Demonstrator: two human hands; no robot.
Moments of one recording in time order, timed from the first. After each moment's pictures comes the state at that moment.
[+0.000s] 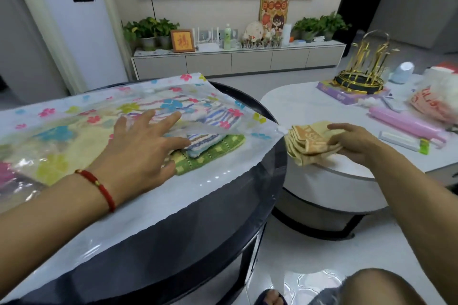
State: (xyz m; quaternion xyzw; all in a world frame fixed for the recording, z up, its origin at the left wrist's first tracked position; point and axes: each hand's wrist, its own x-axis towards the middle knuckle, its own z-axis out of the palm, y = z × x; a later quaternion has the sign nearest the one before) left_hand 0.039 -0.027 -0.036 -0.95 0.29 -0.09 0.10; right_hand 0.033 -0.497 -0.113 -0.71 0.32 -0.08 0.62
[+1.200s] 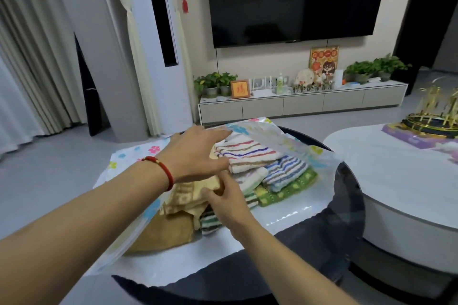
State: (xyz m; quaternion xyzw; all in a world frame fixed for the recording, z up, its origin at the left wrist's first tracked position) left_hand 0.023 0.068 0.070 -0.97 0.23 -0.06 -0.05; right_hand 0.036 -0.036 -0.099 -0.75 -0.07 -0.05 0.66
